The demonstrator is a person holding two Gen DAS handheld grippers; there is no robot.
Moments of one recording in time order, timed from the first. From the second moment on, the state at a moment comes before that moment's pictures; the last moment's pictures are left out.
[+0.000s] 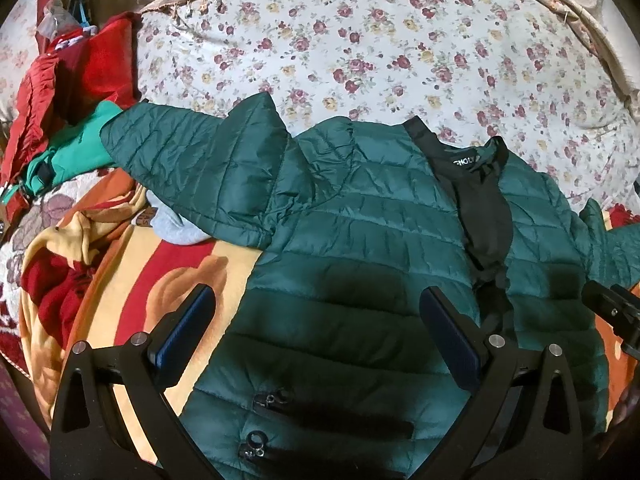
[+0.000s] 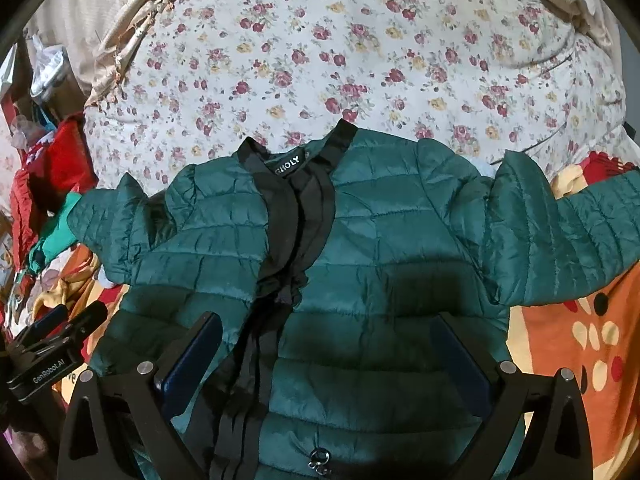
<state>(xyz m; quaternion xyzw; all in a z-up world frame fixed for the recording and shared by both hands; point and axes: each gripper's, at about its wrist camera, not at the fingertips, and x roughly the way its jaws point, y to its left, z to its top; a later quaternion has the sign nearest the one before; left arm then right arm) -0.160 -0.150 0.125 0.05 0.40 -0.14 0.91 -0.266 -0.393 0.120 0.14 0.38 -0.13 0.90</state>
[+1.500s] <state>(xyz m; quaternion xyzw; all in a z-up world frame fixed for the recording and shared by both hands) -0.103 -0.154 0.135 0.04 0.40 -0.13 0.91 -0.201 -0.396 0.123 0.18 0.40 -0.12 0.89</state>
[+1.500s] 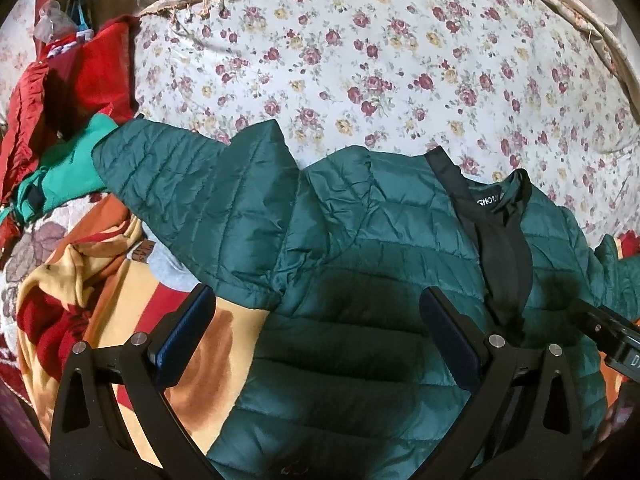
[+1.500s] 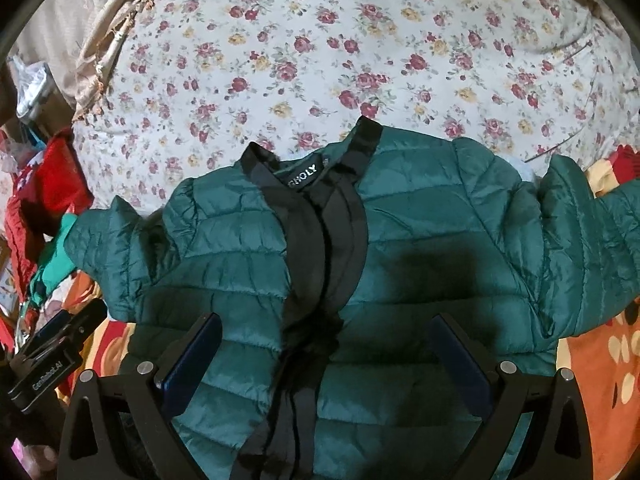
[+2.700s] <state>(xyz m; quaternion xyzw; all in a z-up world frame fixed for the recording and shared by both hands) -0.001 -0.057 0.117 0.02 0.39 -0.02 0.92 -0.172 -0.383 0.074 0.17 0.45 -0.09 0.87</state>
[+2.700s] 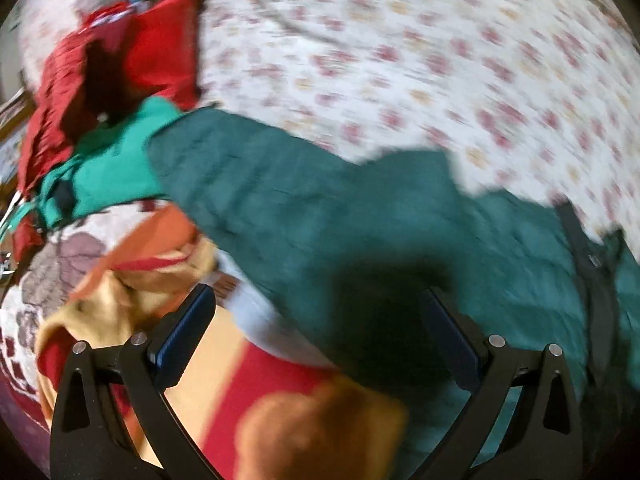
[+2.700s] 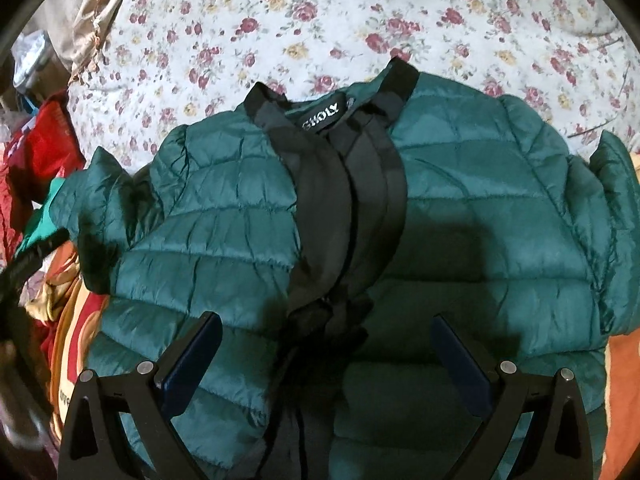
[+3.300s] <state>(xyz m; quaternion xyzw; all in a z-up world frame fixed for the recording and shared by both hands) 0.166 0.071 0.076 -0.09 0.40 0.10 0.91 -0.170 -0.375 0.071 0.19 0.44 -0.06 0.87</state>
